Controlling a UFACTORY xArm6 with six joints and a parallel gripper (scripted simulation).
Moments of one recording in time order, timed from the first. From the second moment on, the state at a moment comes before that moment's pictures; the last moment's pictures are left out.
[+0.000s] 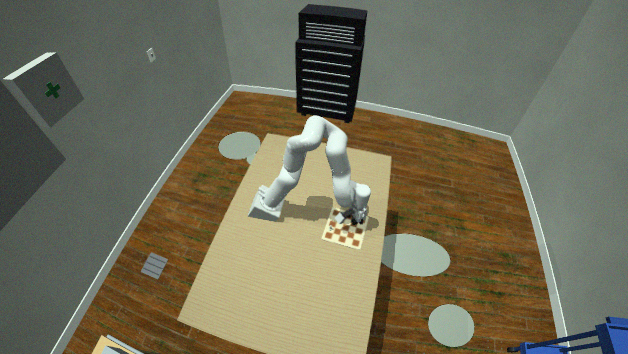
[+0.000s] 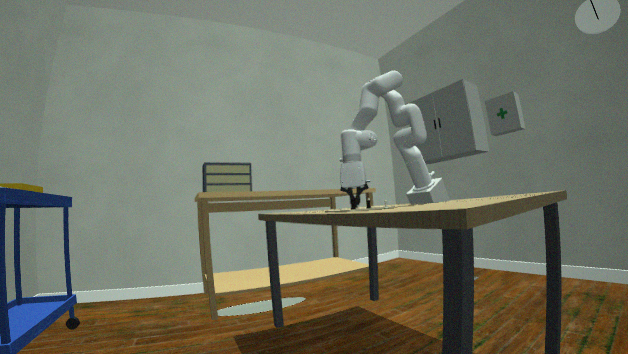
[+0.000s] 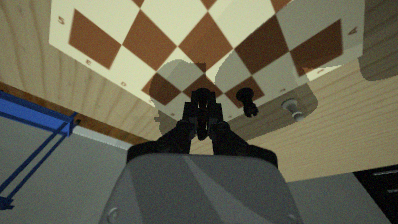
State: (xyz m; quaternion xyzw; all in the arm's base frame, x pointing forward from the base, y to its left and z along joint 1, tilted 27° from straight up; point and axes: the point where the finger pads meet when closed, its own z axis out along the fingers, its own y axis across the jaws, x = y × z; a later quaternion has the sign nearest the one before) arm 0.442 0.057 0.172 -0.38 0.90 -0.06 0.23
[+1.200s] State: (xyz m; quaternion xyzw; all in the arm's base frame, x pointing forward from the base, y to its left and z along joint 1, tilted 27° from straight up) arm 0.444 0.057 0.169 -0.38 0.90 -0.06 0.23
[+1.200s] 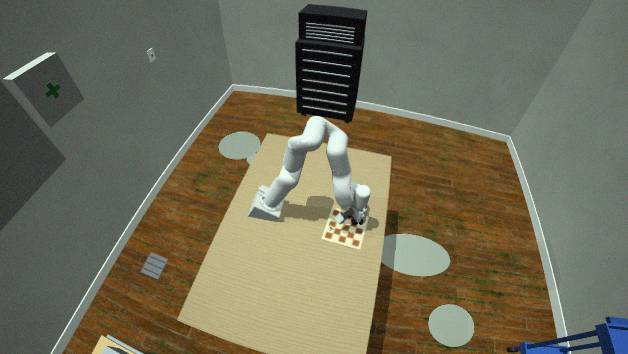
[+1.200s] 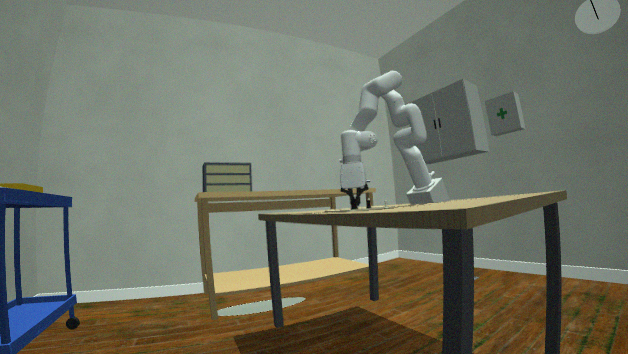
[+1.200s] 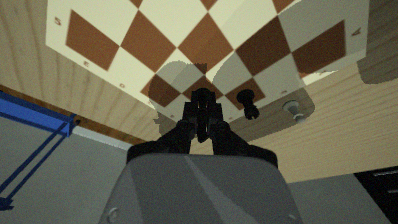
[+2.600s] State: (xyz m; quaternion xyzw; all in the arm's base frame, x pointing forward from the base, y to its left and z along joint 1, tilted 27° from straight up) arm 0.444 0.057 0.169 -0.38 0.90 -0.06 0.23
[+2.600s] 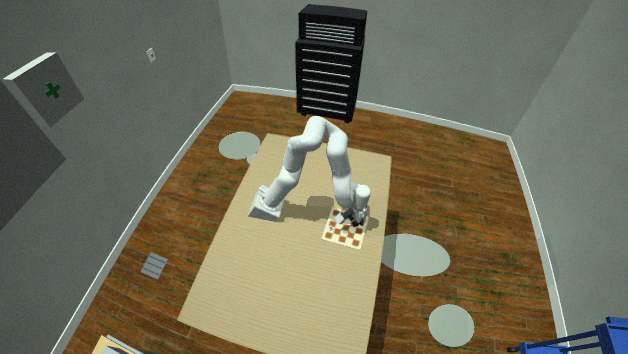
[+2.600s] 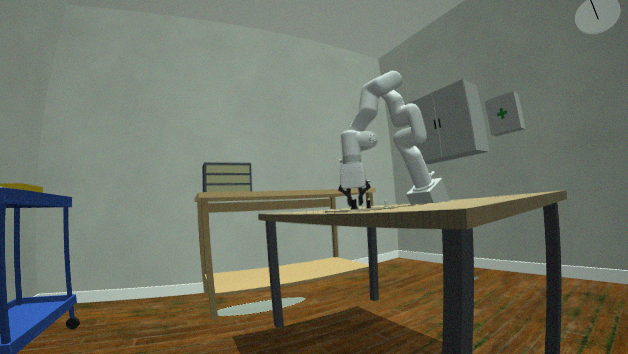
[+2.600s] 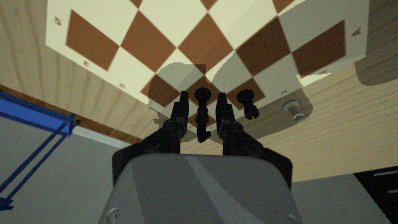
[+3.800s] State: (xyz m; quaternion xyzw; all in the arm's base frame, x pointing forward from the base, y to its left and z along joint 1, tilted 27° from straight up) arm 0.405 0.051 0.248 -0.38 0.90 -0.06 0.23
